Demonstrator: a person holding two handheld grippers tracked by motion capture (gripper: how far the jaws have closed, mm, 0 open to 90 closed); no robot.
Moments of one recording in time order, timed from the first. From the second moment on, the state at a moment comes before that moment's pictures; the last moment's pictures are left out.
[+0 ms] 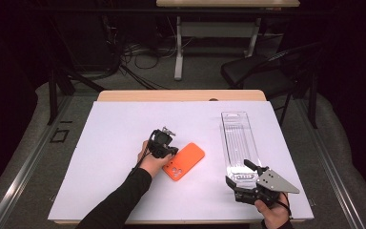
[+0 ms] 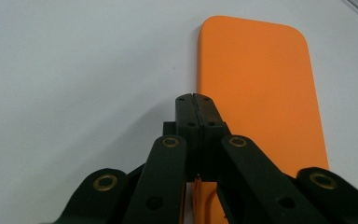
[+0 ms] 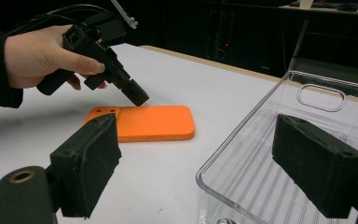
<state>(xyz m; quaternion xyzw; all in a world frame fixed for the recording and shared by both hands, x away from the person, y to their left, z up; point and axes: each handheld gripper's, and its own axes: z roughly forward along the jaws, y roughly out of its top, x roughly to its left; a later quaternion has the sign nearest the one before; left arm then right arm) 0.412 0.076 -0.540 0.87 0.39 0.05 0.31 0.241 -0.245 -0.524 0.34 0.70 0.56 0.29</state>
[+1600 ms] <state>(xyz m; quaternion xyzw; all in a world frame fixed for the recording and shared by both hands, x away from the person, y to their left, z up) 0.403 0.072 -0.496 0.87 0.41 0.02 0.27 0.242 -0.246 -0.526 0.34 0.70 0.55 0.28</state>
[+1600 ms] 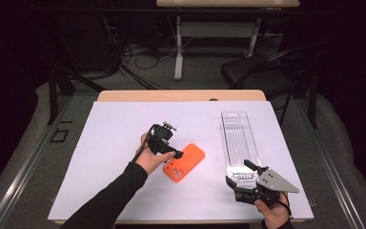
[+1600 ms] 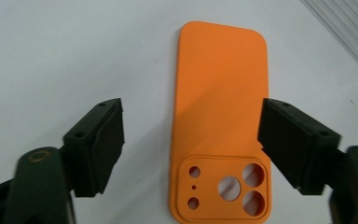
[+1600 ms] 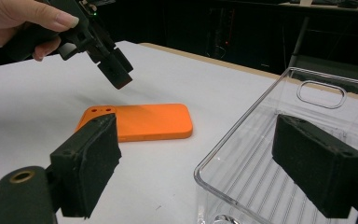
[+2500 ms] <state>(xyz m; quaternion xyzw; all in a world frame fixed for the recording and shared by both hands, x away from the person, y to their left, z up) 0.404 0.037 -0.503 0.90 0.39 0.01 0.19 0.243 -0.245 -0.527 0.34 0.71 0.55 0.28</state>
